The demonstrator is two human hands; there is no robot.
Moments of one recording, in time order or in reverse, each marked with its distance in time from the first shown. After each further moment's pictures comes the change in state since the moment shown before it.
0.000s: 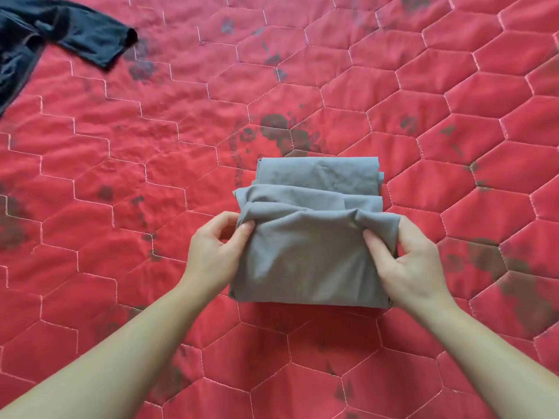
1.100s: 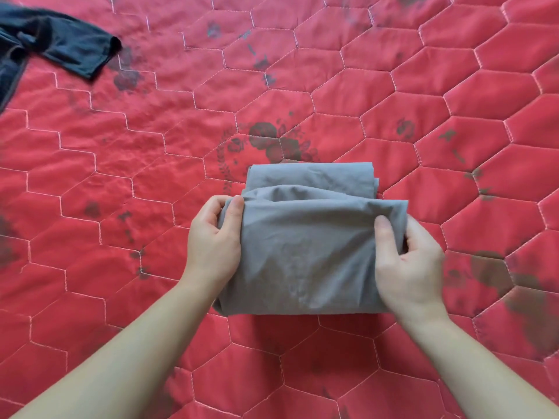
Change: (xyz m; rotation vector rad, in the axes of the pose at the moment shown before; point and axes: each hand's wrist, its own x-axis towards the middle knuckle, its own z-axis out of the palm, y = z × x) left_hand 0.031 0.040 0.025 -0.071 0.161 0.002; right_hand 0.024 -0.014 0.004 0.092 0.213 0.114
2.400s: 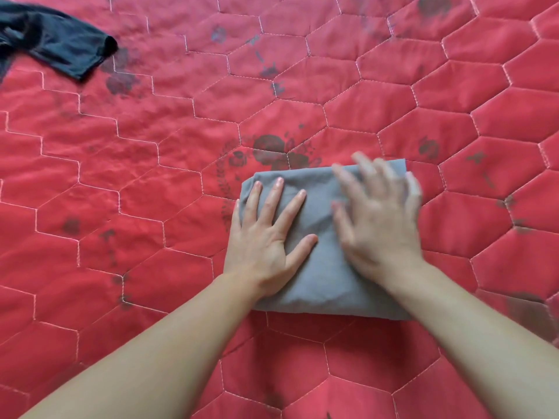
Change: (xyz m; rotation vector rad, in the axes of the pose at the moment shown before) left_hand 0.047 -0.041 0.059 0.922 -0.316 0.425; right_hand 0.084 0.016 0.068 -0.757 -0.179 -0.460
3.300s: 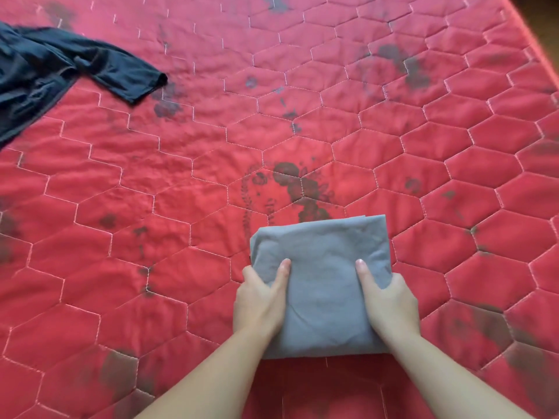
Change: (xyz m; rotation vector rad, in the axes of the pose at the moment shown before) left_hand -0.078 0.021 -0.003 -0.769 -0.027 -0.852; right_hand -0.085 -0.003 -0.005 0.439 -0.252 0.901
